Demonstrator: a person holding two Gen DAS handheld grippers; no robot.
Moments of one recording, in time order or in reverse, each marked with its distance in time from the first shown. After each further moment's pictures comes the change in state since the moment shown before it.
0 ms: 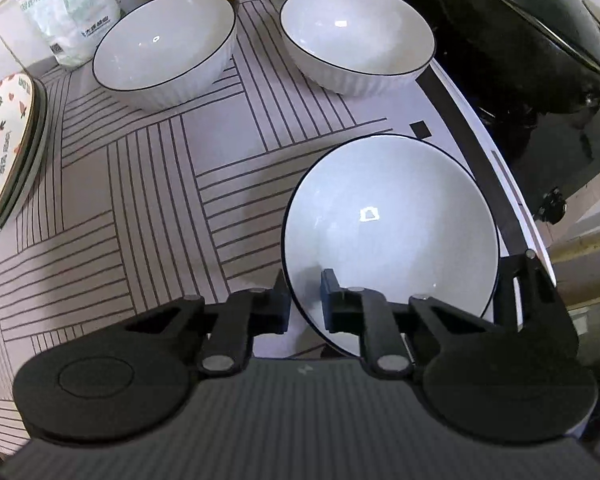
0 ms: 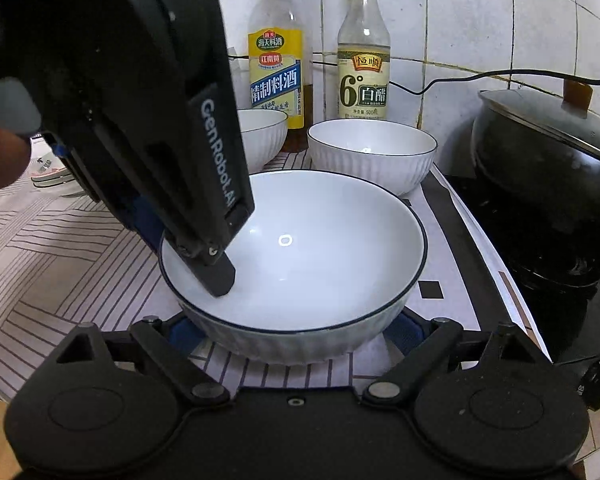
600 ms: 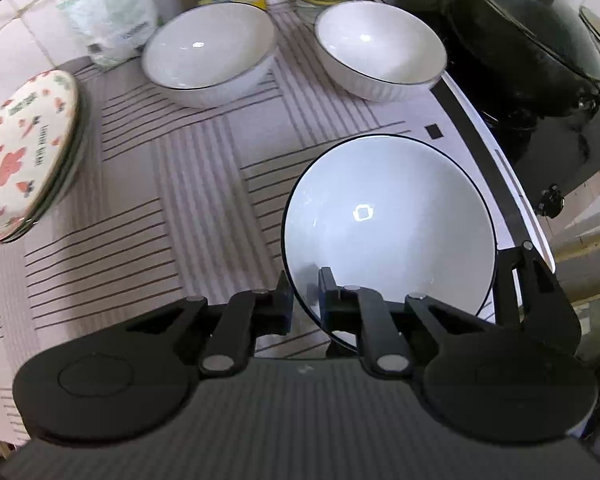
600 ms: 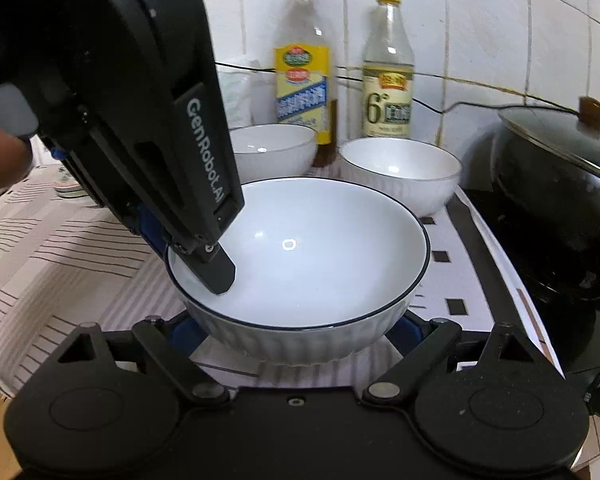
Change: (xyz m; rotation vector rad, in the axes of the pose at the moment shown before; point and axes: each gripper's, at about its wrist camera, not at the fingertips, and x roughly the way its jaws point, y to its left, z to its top) left arm -0.035 0.027 -0.015 -0.007 -0.028 0.020; right arm -0.018 0.026 0.009 -0.010 -0.009 0.038
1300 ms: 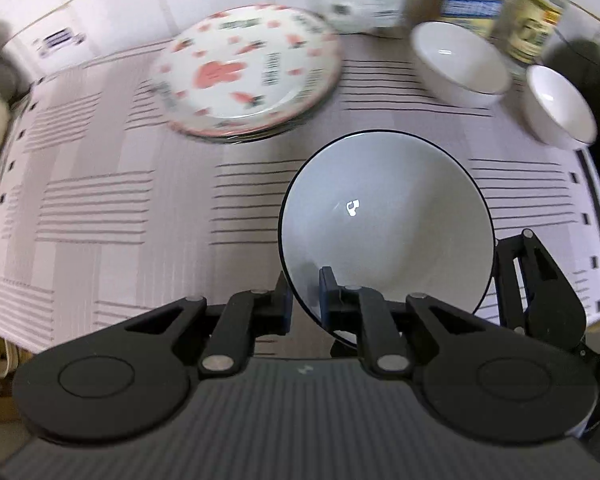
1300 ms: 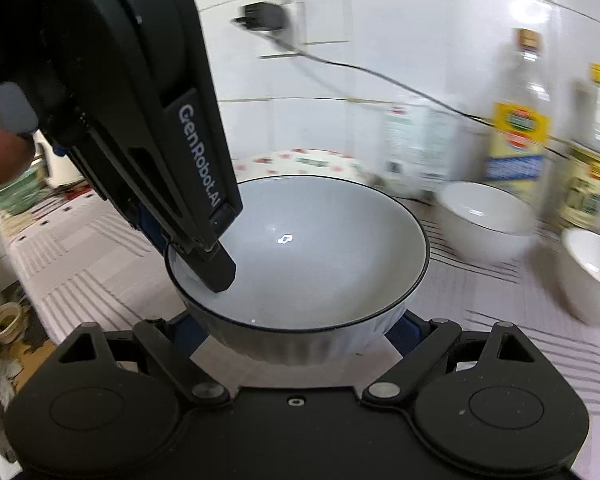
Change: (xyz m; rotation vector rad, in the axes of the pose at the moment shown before) left arm -0.052 0.157 -0.065 -0.300 -0.030 0.165; right arm 0.025 0.139 0.039 -0.210 -0.032 0.313
